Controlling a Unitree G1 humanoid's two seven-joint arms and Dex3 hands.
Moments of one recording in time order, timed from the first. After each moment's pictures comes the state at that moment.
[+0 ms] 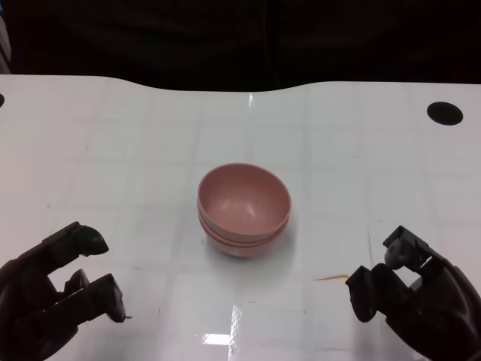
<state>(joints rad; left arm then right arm) 0.18 0.27 0.32 -0.47 -0.91 0.82 -0.09 0.15 0.03 -0.13 -0.05 0.69 0.28 0.52</state>
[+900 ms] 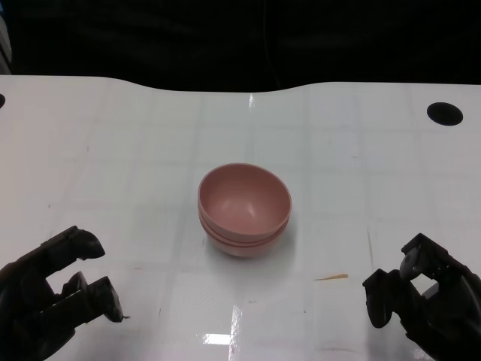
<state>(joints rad) 0.17 0.27 0.32 -0.42 -0.89 0.82 -0.12 0.16 0.06 -0.16 0.01 0.63 0.13 0.56</state>
